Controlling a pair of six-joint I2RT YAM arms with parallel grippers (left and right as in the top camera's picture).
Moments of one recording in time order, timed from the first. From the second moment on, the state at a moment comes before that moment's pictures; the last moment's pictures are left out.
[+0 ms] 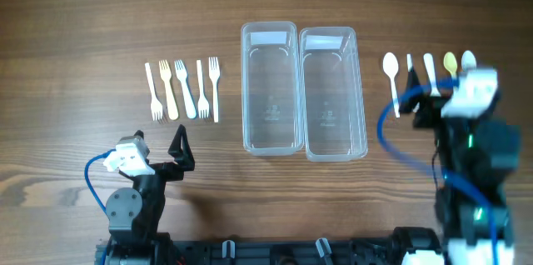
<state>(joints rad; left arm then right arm) -0.03 0.01 0.08 -0.23 0.03 -0.36 -0.05 0.71 0.72 -0.26 0.03 -0.05</state>
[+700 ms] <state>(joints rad) -0.03 0.01 0.08 -0.23 0.03 -0.36 -0.05 1.41 1.29 -0.78 0.01 -0.18</state>
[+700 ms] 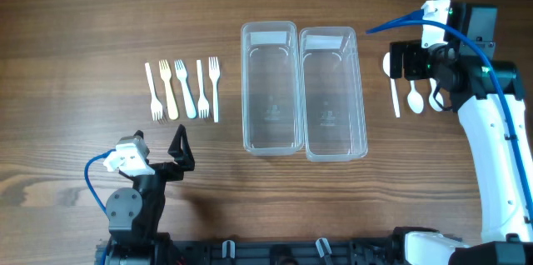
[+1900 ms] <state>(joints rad) -0.03 0.01 0.08 -0.23 0.03 -0.36 -0.05 1.87 1.30 -0.66 0.07 -0.16</state>
